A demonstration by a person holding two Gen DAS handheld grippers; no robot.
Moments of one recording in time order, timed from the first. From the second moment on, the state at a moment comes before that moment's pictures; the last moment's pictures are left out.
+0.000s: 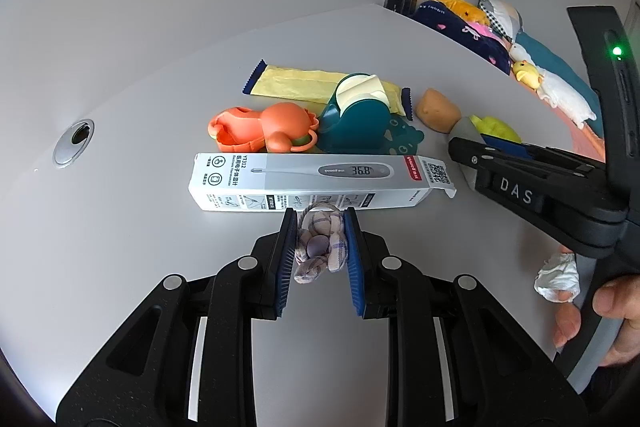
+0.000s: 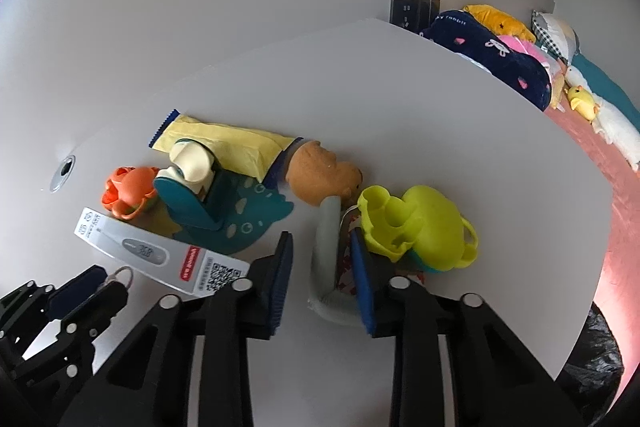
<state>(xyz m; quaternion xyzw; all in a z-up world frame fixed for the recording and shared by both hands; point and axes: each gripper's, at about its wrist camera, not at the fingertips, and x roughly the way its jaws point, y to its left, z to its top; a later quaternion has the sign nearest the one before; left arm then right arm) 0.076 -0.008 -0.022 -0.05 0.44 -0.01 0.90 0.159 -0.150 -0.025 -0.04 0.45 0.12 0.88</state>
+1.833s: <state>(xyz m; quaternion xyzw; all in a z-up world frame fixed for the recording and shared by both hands) 0.009 -0.160 0.013 0.02 0.40 -0.12 0.91 -0.025 -0.331 0.036 0.11 0.35 0.06 0.93</state>
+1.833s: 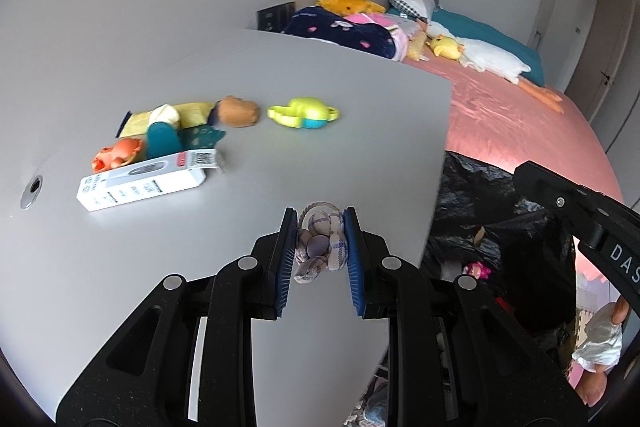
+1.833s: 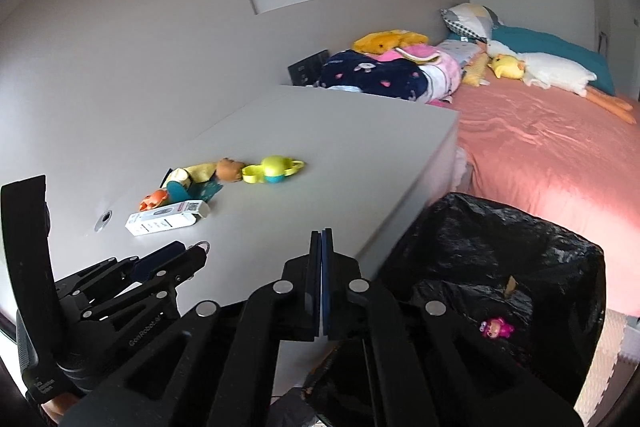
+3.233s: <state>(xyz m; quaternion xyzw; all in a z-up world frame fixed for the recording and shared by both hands) -0.020 -0.321 -0.011 0.09 0.41 -0.29 0.86 -0.098 -0.481 0.028 0.17 0.32 -0.13 0.92</state>
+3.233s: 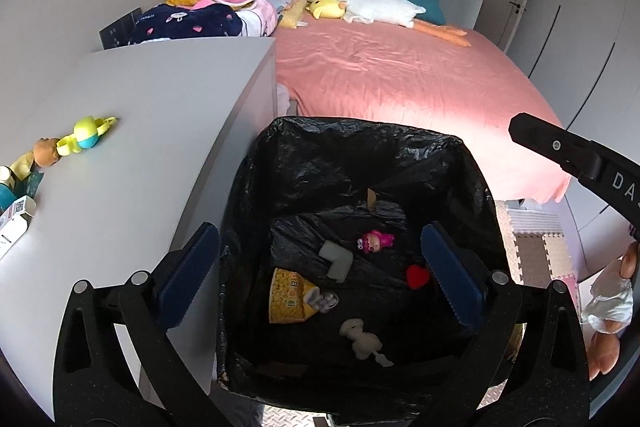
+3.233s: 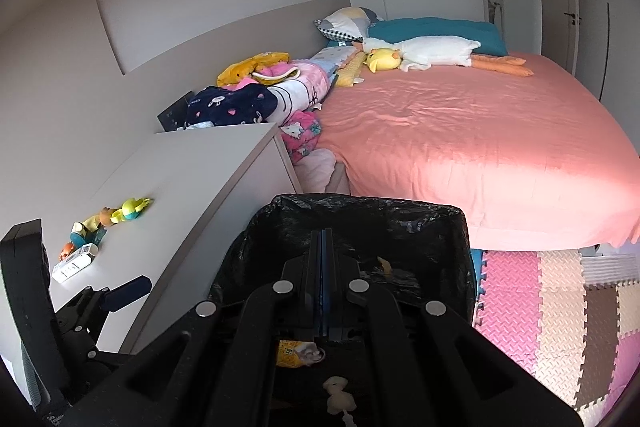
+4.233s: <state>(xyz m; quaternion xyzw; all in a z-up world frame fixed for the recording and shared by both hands) 0.019 -0.225 0.007 0.07 0.39 -0.20 0.90 -0.054 -0.409 0.027 0.15 0.33 -0.06 0.93</state>
